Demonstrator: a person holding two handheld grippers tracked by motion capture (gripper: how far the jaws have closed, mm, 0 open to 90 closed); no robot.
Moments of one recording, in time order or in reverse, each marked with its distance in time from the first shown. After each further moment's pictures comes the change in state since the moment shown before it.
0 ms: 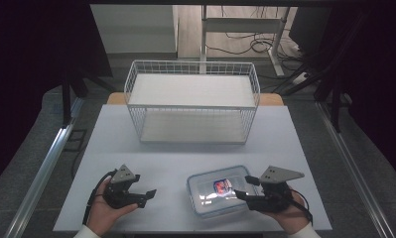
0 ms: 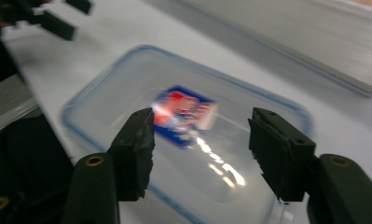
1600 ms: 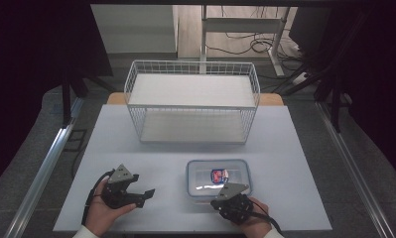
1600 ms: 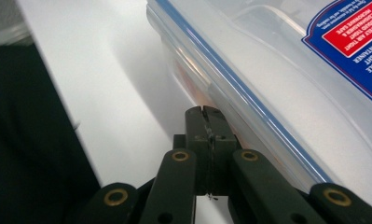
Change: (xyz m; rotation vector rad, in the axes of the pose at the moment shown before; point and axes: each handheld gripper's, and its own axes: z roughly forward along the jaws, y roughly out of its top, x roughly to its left) left arm 0.002 -0.001 -0.005 -0.017 -0.006 -0.007; right arm 0.049 -0.017 0.085 0.226 0.039 -0.157
